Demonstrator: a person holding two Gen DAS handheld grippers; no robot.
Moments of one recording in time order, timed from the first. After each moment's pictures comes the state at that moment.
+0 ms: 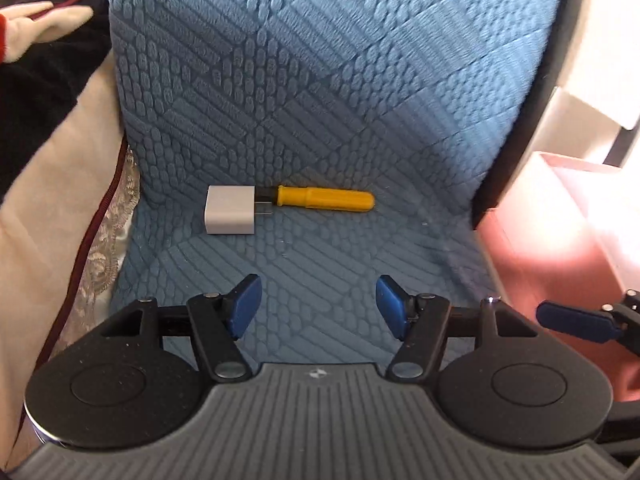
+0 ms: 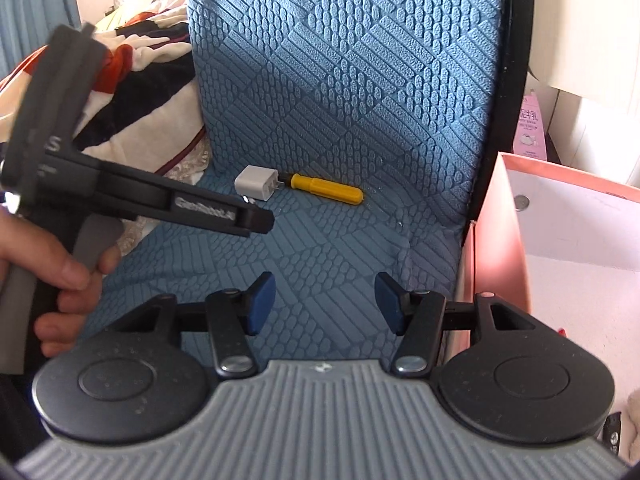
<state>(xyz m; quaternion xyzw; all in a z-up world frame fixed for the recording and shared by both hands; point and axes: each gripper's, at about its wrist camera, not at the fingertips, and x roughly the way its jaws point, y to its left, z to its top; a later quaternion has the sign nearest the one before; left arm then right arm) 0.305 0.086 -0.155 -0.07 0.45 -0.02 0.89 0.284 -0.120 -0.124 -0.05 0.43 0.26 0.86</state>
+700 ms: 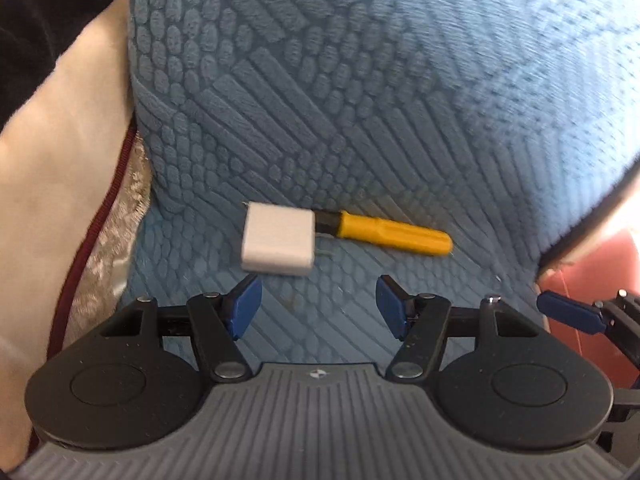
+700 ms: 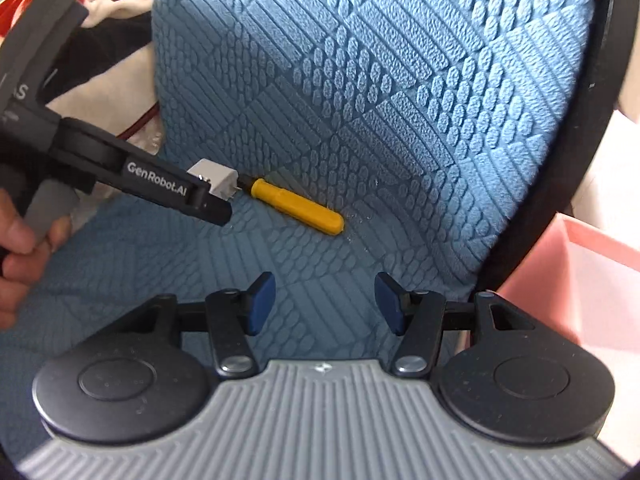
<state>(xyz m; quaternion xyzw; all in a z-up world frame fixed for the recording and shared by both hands) 0.378 0.145 -0.190 -0.14 0.48 0.02 0.87 0.367 -0.086 -0.178 -0.12 0.44 0.27 0.85</state>
